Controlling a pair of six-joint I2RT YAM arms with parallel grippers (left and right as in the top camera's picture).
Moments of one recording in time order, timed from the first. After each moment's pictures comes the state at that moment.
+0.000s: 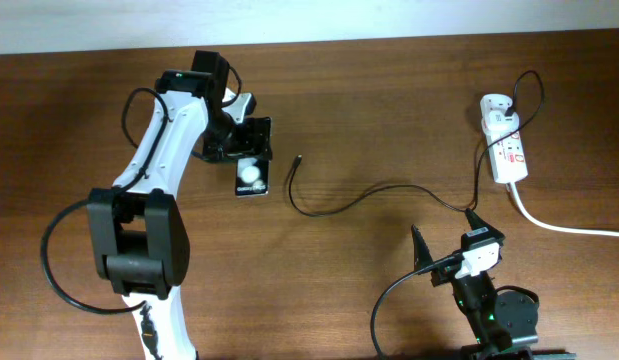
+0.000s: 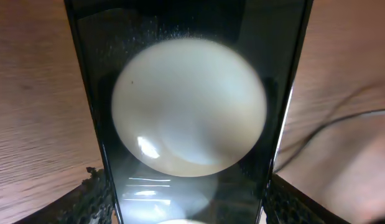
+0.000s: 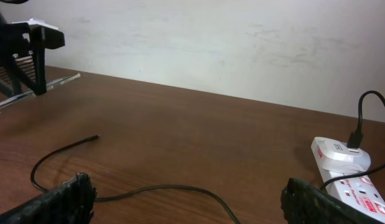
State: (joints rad) left arm -0.16 2.13 1.84 -1.19 0.35 -0.07; right arm 0.09 0.01 0.01 -0.06 -0.16 -0.07
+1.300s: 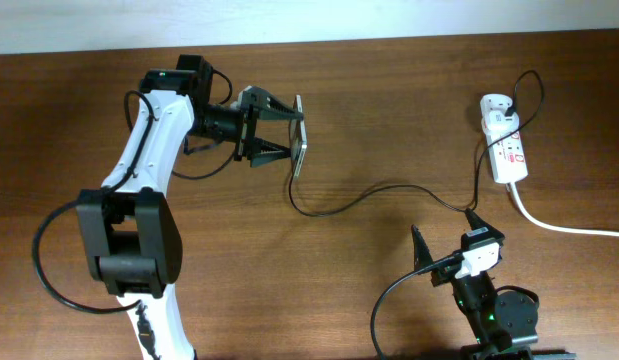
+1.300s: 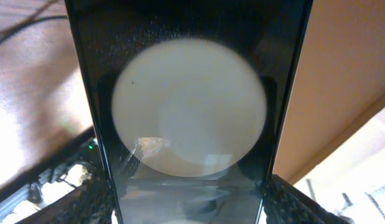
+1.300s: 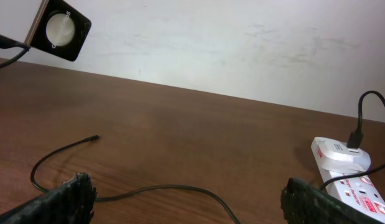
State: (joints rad) left arm -0.10 2.13 1.84 -1.28 1.34 -0.50; right arm 0.09 0.01 0.01 -0.06 -0.16 -0.07
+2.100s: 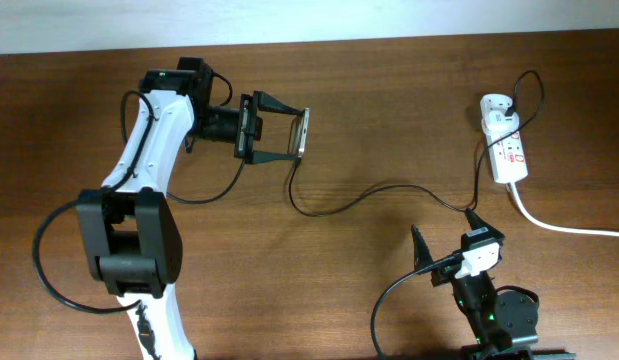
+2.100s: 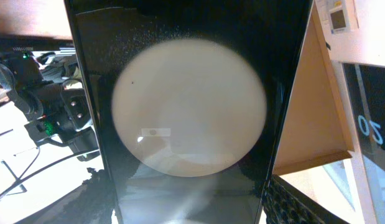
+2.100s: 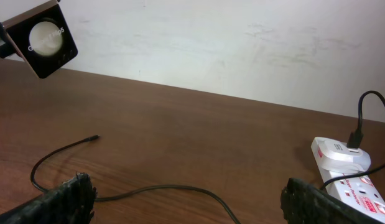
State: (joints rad) left arm -0.10 2.13 1.84 -1.32 1.38 -1.11; right arm 0.09 0.01 0.01 -0.06 -0.16 -0.06
